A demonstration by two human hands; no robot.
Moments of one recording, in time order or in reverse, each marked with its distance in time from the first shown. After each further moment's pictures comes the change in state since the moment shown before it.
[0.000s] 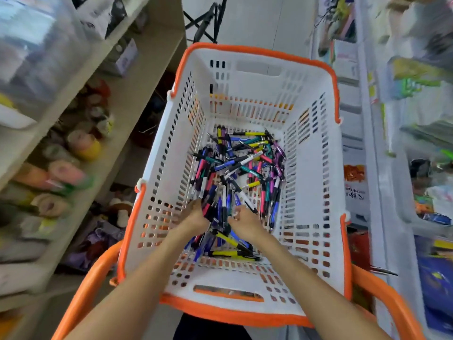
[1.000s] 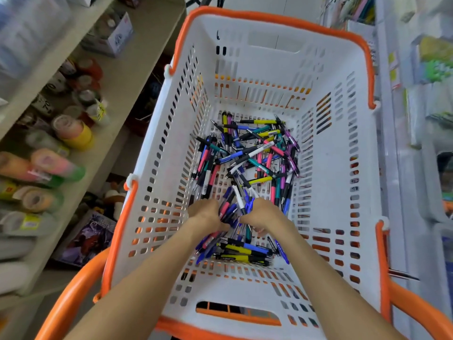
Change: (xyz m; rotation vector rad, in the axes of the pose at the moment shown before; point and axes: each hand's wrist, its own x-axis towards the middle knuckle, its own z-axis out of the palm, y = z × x) left_hand 0.029 0.014 0.015 0.420 -0.069 0.089; right_hand 0.042 0.005 -0.014 -0.319 -0.044 0.174
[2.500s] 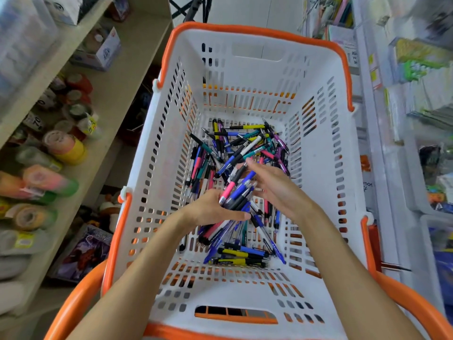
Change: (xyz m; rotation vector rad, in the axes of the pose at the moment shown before) left_hand -0.043 0.013 -0.051 -0.833 -0.216 0.364; right_hand -0.050 -0.004 -0.064 0.914 0.022 -0.397
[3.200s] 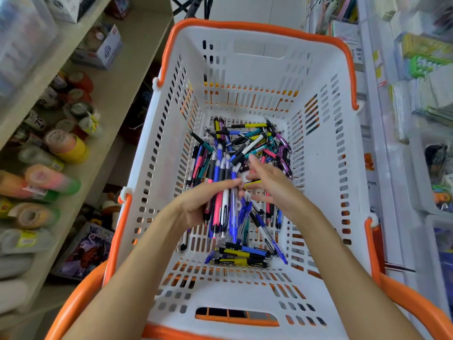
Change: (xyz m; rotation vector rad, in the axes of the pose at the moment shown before) left_hand -0.004 0.009 -0.014 -0.615 -0.056 -0.146; right_hand -0.003 -0.004 0.007 -0.156 0.088 0.032
